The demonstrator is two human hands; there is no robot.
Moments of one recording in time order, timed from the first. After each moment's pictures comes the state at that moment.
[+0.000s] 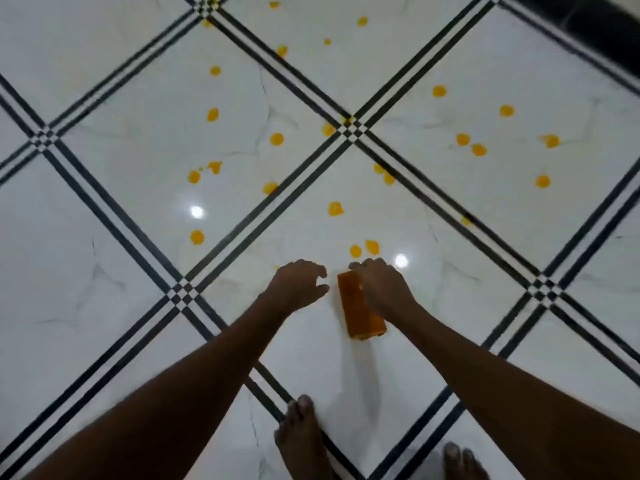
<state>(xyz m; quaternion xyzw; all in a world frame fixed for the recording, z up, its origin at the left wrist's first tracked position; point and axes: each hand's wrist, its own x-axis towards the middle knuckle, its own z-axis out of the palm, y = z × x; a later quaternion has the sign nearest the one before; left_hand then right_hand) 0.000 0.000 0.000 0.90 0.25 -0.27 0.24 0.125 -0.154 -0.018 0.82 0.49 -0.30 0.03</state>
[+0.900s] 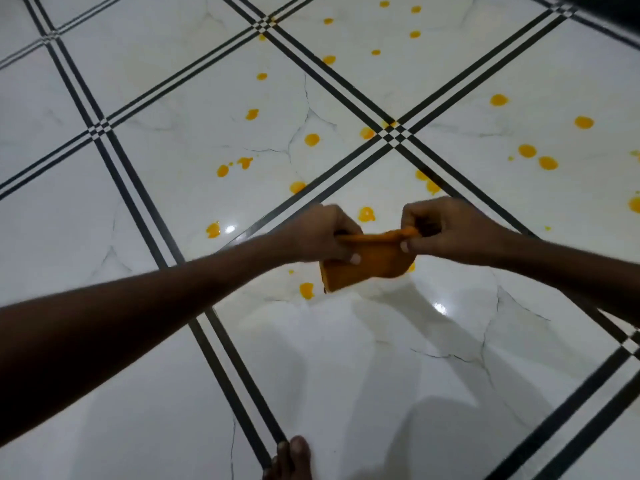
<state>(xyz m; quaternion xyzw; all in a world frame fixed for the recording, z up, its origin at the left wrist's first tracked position) 0.043 0.038 0.036 0.91 0.19 -0.17 0.34 0.227 -0.131 0.034 0.70 0.52 -0.40 -0.28</state>
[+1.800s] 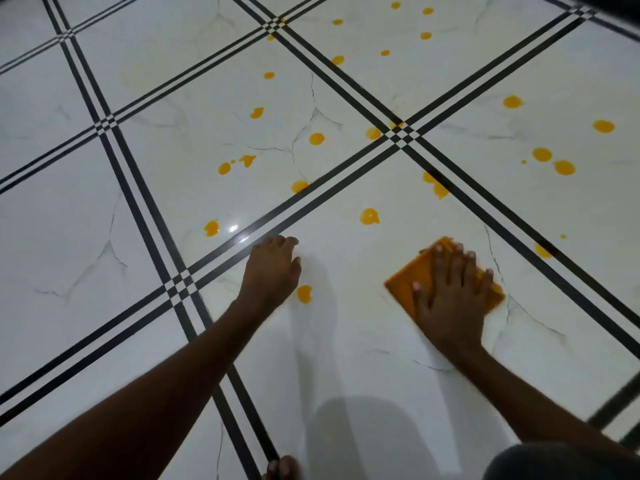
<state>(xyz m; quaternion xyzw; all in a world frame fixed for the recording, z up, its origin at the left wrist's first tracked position) -0.041 0.039 -0.092 0.92 0.38 0.03 0.08 0.175 -0.196 -0.159 0.92 0.39 -0.06 -0.07</state>
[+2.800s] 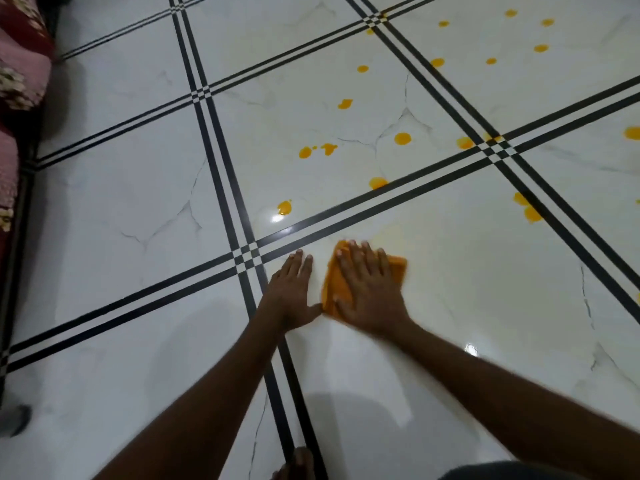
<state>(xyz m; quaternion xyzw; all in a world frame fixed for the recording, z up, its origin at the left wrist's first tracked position) -0.151 0.033 -0.114 0.85 0.47 -0.17 0.18 0.034 -0.050 -0.163 0.69 0.71 -0.09 -0.08</state>
